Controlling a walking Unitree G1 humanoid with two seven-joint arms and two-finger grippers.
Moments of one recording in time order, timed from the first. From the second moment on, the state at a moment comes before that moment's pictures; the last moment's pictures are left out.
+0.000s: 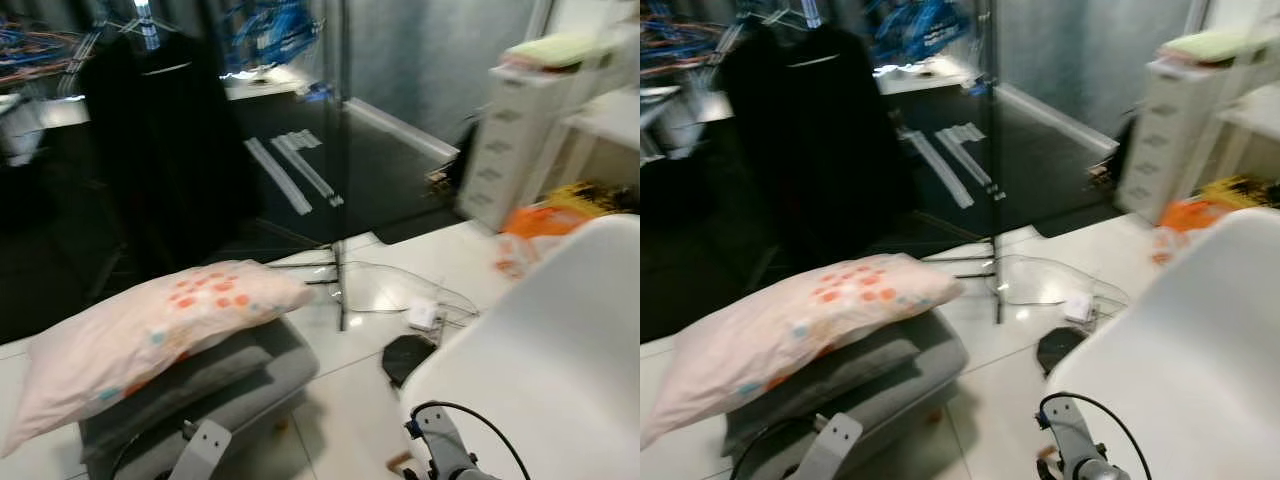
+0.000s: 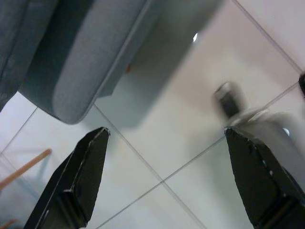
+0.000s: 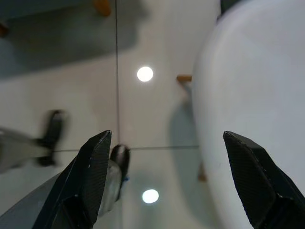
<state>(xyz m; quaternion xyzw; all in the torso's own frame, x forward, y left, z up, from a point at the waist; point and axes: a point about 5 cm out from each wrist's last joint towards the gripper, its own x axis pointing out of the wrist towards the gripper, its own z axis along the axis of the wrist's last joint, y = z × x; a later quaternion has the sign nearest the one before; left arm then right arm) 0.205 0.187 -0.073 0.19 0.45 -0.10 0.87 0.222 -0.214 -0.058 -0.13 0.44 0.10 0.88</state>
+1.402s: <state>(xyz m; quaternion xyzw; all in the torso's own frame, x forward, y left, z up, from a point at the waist) 0.203 0.190 -0.074 0.19 0.46 -0.09 0.86 0.229 -0.214 -0.053 -0.13 0.42 0.07 0.90</state>
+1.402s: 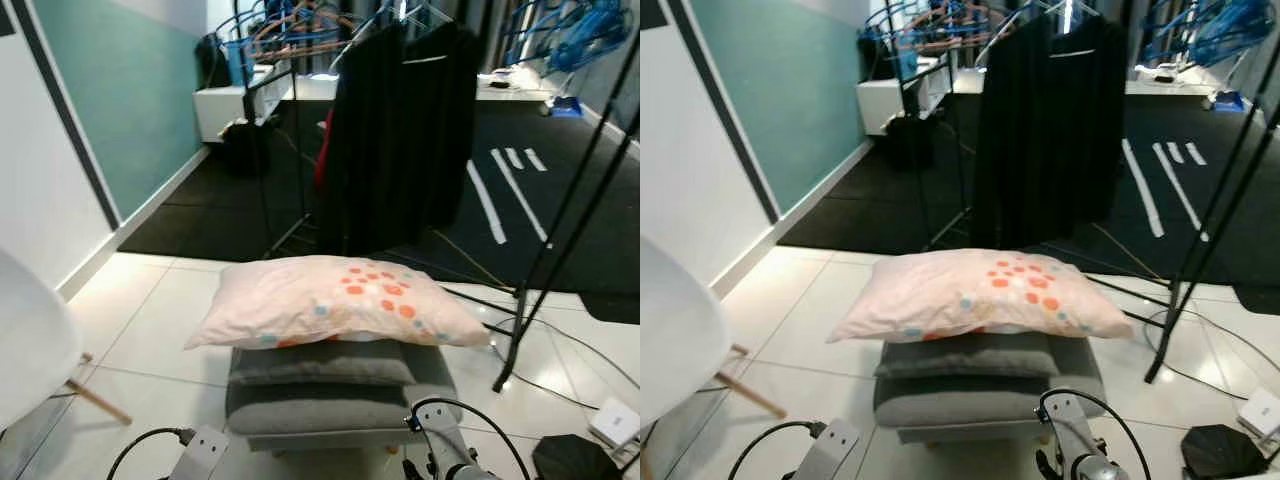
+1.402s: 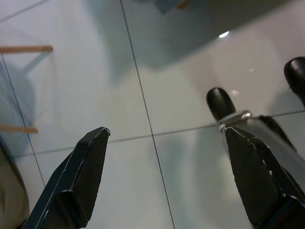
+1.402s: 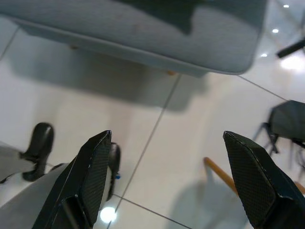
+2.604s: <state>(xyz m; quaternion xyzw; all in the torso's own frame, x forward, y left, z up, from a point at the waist) 0.207 0.190 -0.072 0.20 0.45 -0.10 0.86 0.232 -0.211 -0.052 -0.14 0.41 0.07 0.90</state>
